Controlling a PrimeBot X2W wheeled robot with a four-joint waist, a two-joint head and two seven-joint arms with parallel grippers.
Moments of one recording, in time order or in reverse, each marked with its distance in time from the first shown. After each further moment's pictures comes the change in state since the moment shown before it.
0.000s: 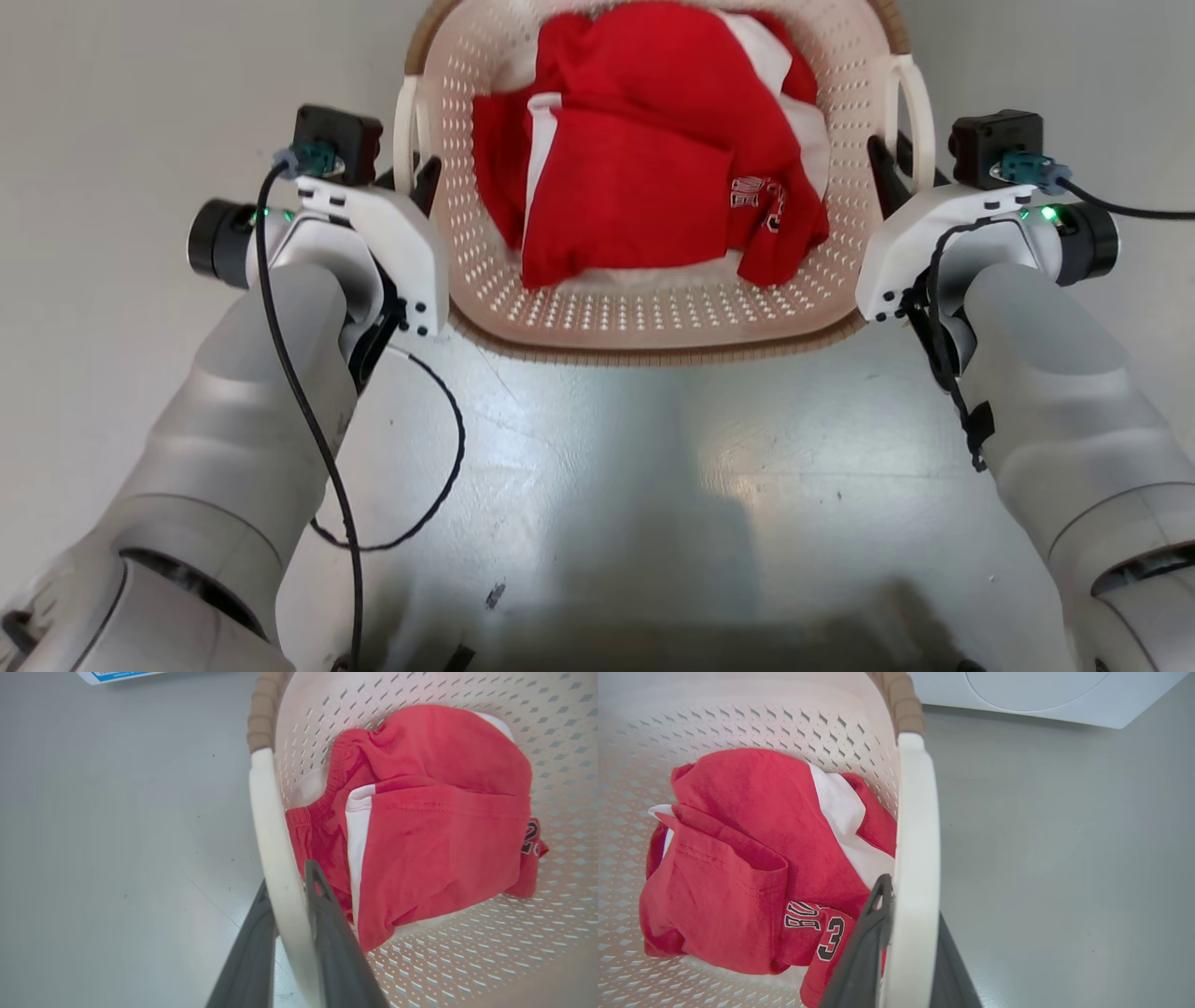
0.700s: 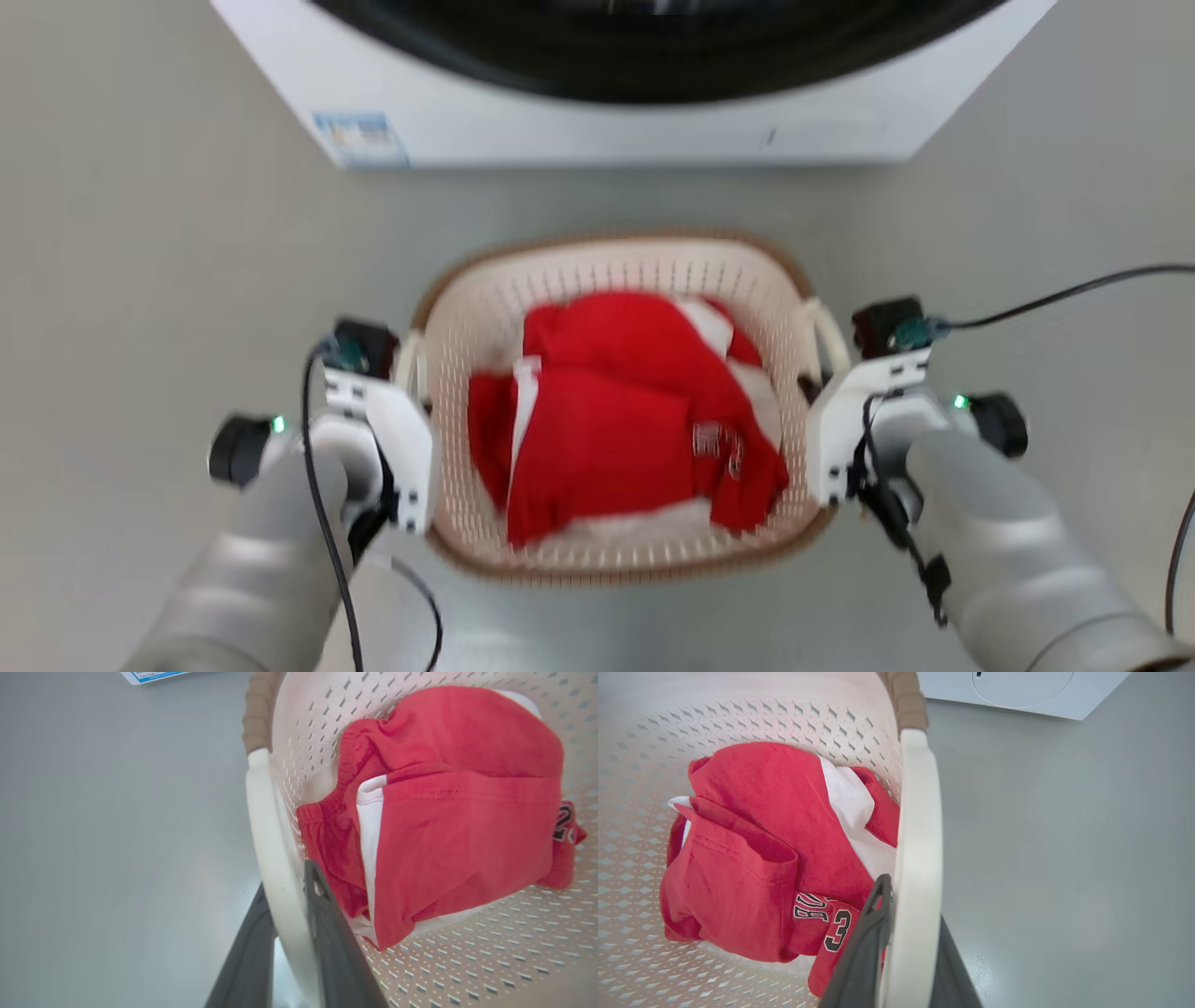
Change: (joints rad) left arm 0.254 0.023 -0.088 0.015 -0.074 -0.007 0.178; right arm 0.243 0.009 0.311 -0.074 0.315 -0.002 0.295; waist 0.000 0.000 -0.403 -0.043
